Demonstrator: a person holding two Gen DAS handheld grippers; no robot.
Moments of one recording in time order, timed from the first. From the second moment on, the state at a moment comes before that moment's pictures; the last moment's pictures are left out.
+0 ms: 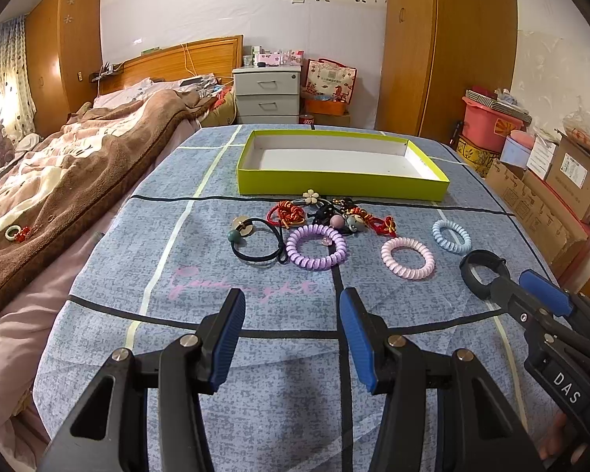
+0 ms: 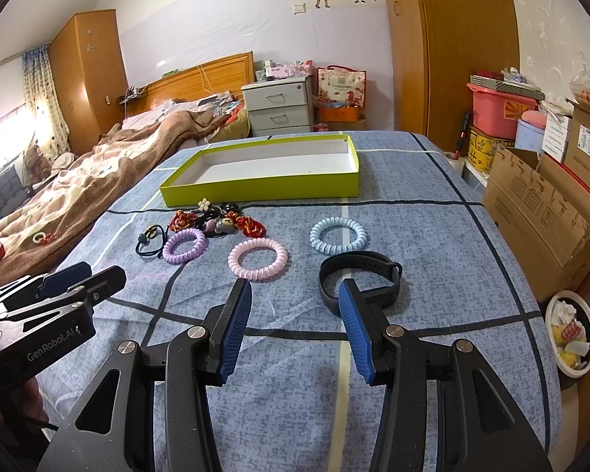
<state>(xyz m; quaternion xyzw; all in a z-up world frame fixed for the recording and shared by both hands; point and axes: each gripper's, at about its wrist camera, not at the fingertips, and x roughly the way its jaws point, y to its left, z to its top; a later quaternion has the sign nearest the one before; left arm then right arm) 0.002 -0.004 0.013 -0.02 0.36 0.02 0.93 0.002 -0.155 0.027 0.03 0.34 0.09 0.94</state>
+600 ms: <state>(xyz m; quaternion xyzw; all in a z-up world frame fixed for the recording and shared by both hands) 0.002 -0.004 0.013 -0.02 0.36 0.02 0.93 0.002 -0.155 0.025 0.03 0.34 0.10 0.93</state>
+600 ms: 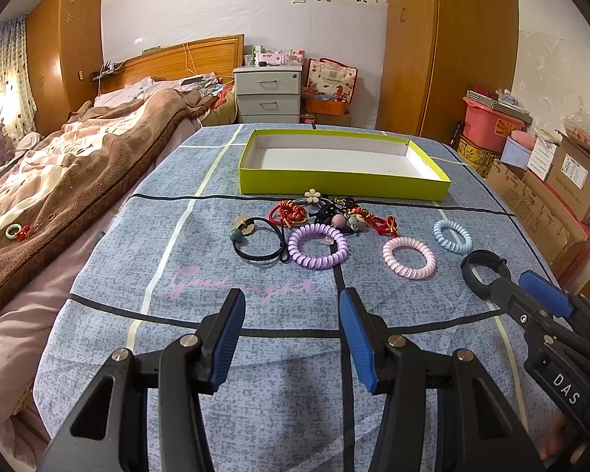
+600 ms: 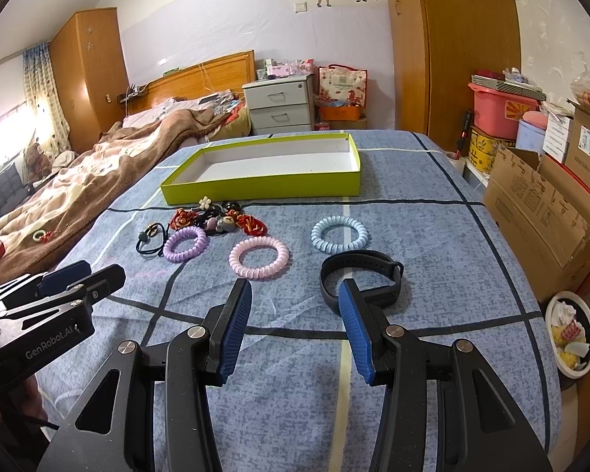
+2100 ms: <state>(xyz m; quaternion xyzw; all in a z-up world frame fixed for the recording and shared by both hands) 0.081 0.085 -0.010 -0.11 0.43 -0.03 0.90 0.105 -0.124 -0.004 -0.02 0.46 0.15 0.88</state>
